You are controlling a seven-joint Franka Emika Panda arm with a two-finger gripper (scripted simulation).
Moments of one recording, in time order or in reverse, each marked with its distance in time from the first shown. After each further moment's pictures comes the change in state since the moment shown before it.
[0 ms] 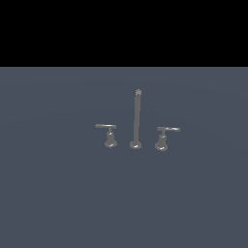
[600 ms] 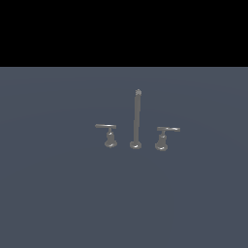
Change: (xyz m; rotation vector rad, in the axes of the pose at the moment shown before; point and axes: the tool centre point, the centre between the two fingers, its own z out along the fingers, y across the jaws) arm 0.030 -0.046 0.058 0.009 0.000 0.259
